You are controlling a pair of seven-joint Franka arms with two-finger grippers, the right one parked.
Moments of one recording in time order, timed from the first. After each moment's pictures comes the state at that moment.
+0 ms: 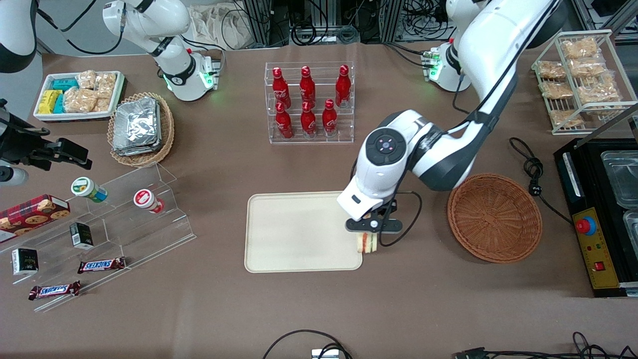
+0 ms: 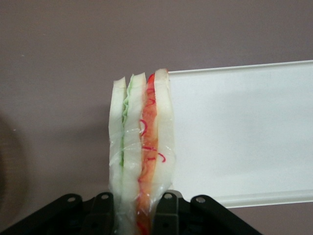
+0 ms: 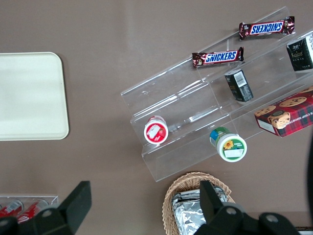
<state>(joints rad) -0.18 0.71 -0.60 -1.31 0.45 1.96 -0.75</state>
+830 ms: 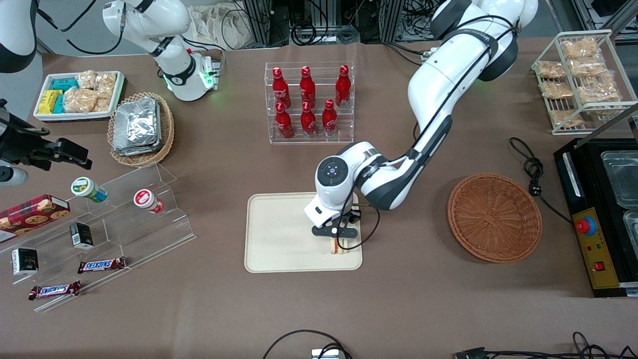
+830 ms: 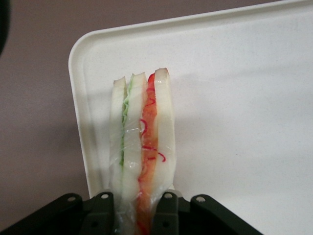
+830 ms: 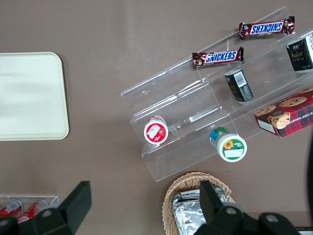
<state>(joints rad) -0.41 0.95 -0.44 -1.22 0.51 2.09 -0.83</state>
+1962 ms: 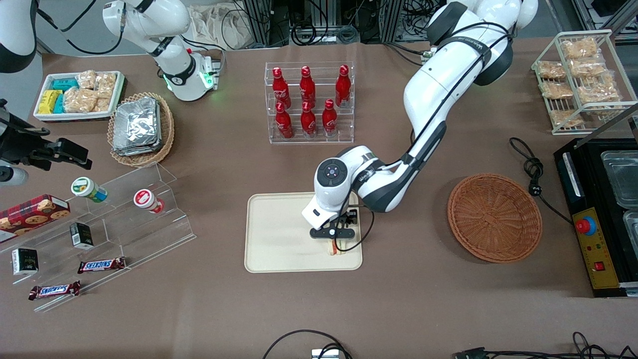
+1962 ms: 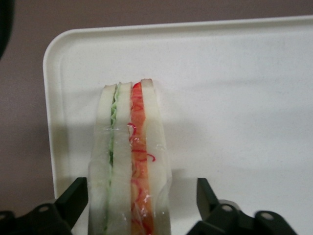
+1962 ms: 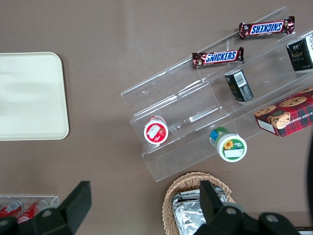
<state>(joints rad) -0.42 0.98 -0.43 -1.21 0.51 2.19 -0.92</state>
